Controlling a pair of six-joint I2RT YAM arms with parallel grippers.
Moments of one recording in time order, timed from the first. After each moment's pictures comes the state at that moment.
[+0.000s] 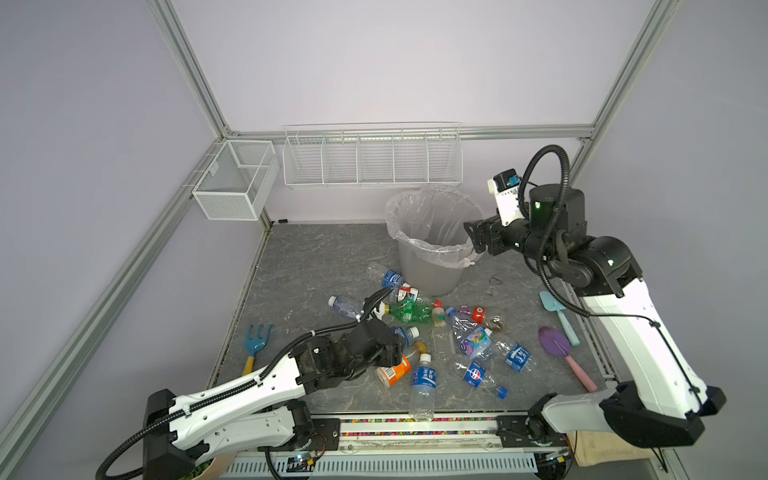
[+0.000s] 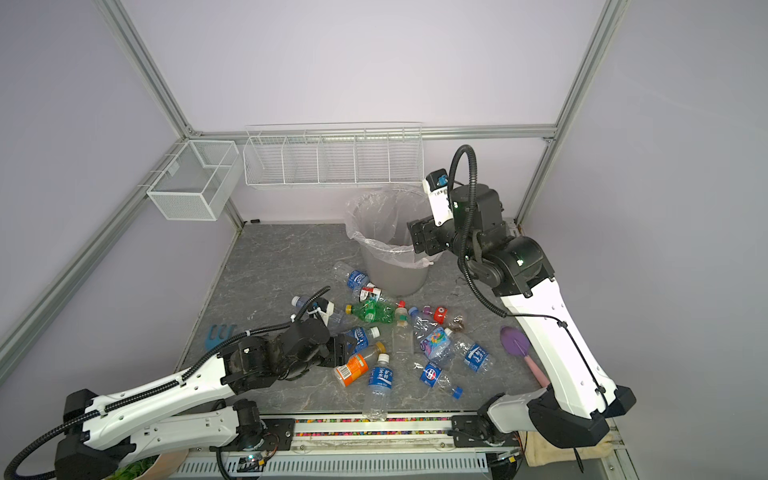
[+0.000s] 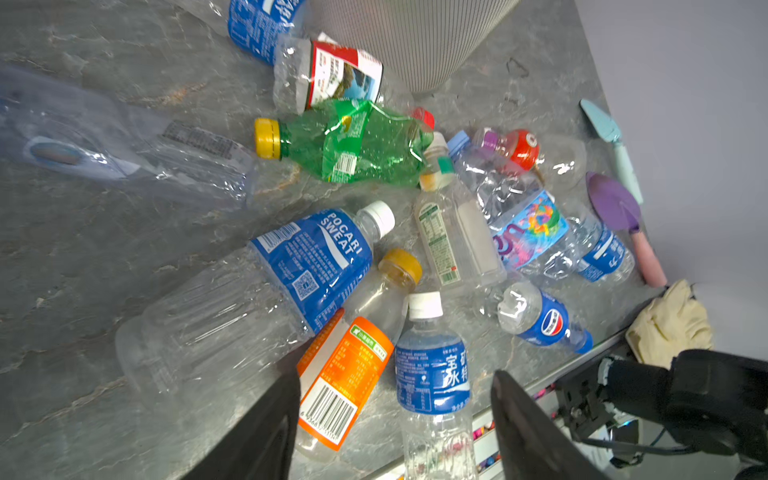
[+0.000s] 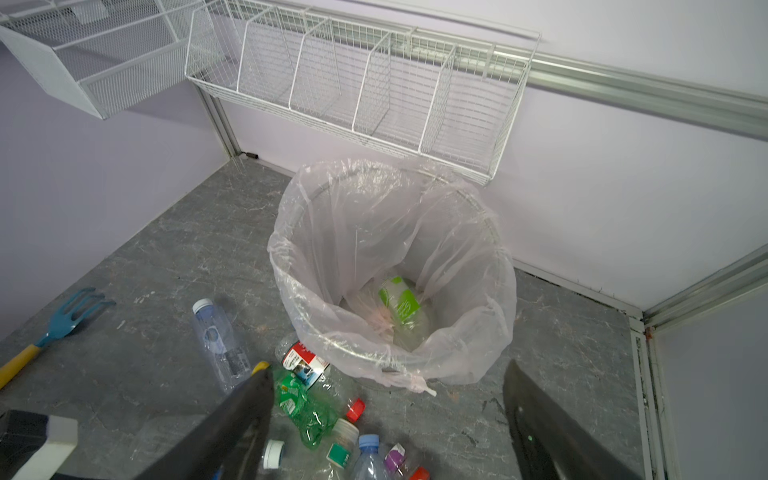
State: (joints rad) left arm -1.16 1.00 0.84 -0.68 -0.24 -0.88; right arm 0.59 1.34 1.88 -0.97 0.14 0.02
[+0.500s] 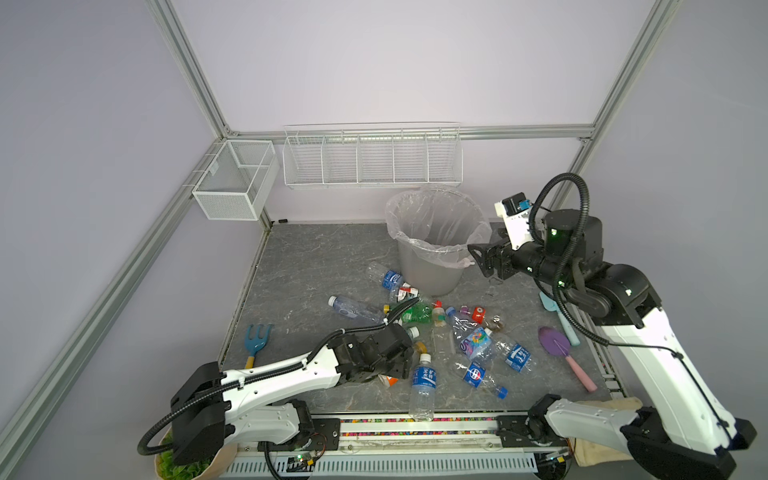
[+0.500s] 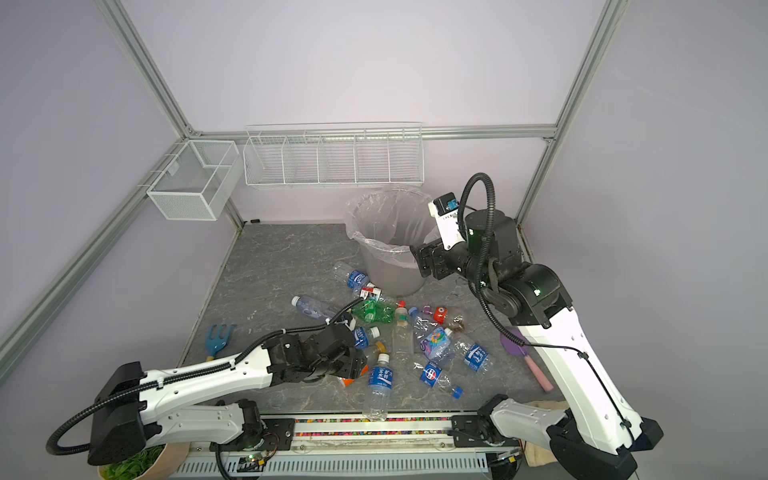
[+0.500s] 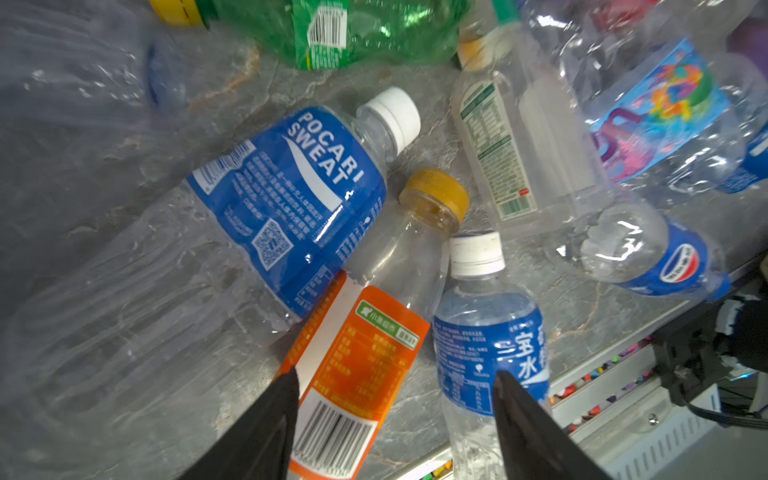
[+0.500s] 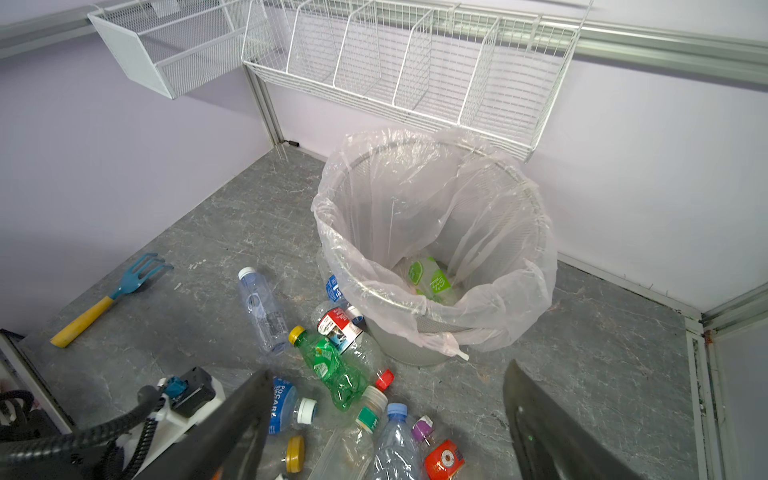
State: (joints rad) left arm -1.16 1.25 0.79 -0.61 -0.12 -0.81; right arm 0.59 1.18 1.66 -0.91 0.03 0.03
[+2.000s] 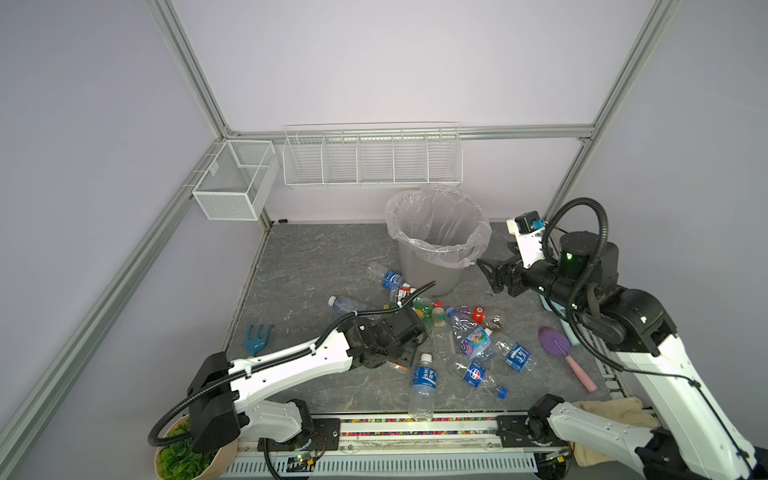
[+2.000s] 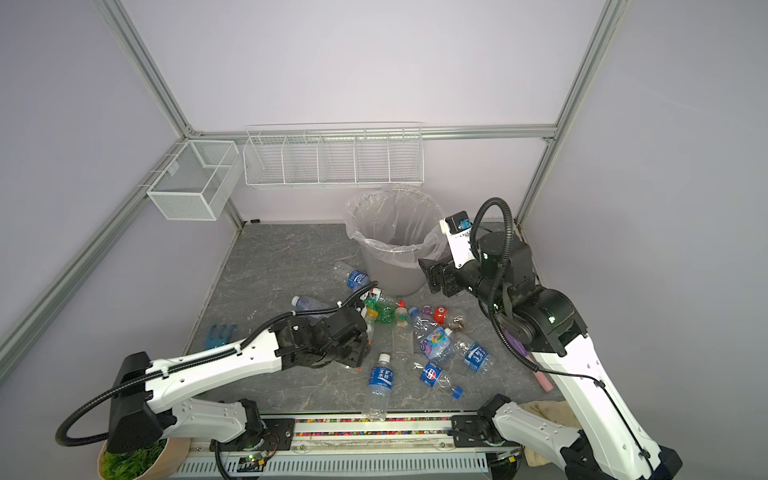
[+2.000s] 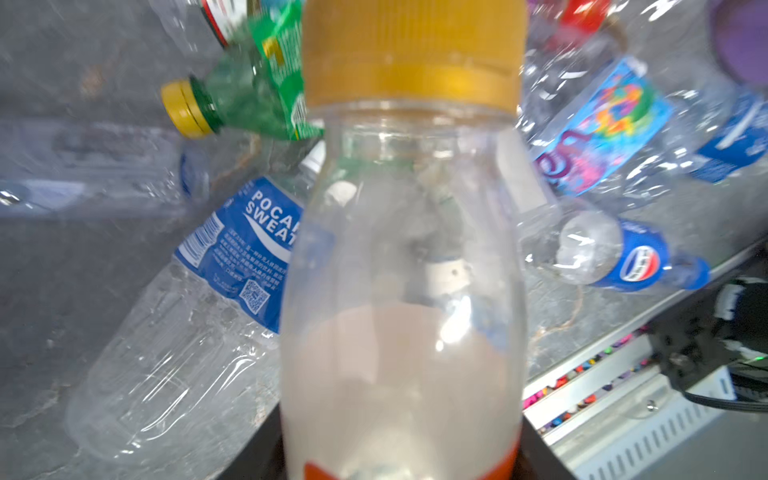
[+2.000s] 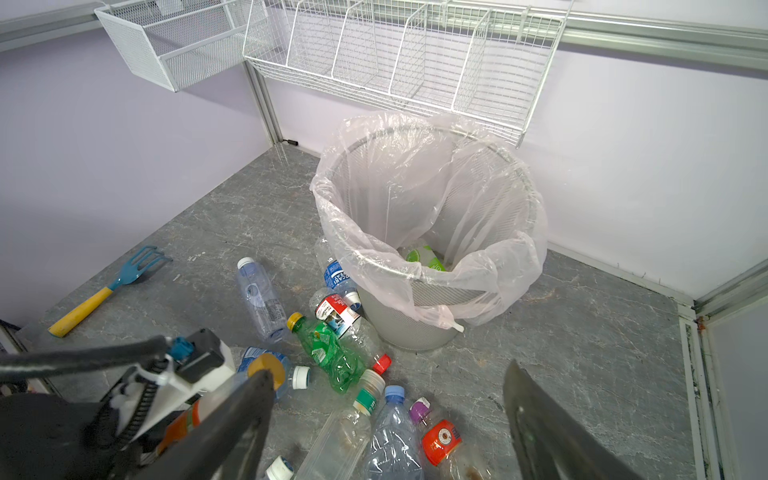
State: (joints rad) left arm -1.16 1.28 1.06 -0.80 -0.18 -0.65; right arm 0.59 1.02 1.50 -0.86 0.05 0.03
